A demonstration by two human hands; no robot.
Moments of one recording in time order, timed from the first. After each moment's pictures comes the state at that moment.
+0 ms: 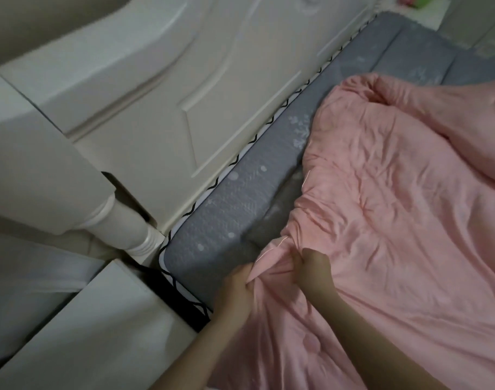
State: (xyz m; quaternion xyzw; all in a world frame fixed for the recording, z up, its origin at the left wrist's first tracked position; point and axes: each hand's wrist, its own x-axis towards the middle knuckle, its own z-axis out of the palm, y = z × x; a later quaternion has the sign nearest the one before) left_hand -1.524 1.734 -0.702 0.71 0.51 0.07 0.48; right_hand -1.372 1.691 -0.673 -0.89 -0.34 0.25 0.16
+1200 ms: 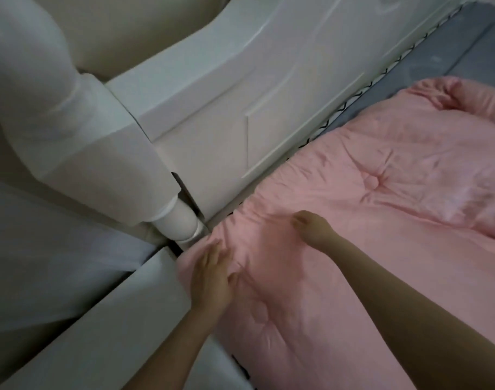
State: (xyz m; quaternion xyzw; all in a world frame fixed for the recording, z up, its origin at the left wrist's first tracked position) left_hand -1.621 1.797 -0.723 0.81 0.55 0.02 0.20; right_hand -1.375 1.818 -0.678 -0.78 -0.47 0.40 0.07
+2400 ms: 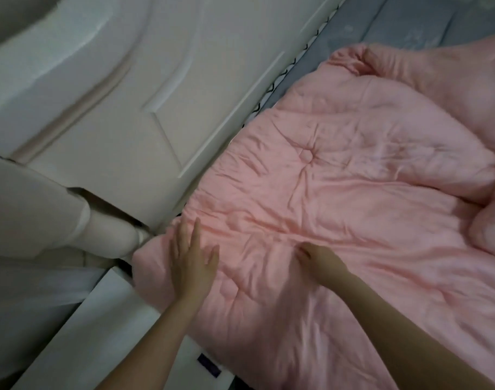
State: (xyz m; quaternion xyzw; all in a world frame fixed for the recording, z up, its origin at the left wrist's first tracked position) left_hand -1.547 1.796 -0.720 0.79 0.55 0.15 0.23; right_hand -1.316 1.664 -0.707 -0.84 -0.44 0.33 0.02
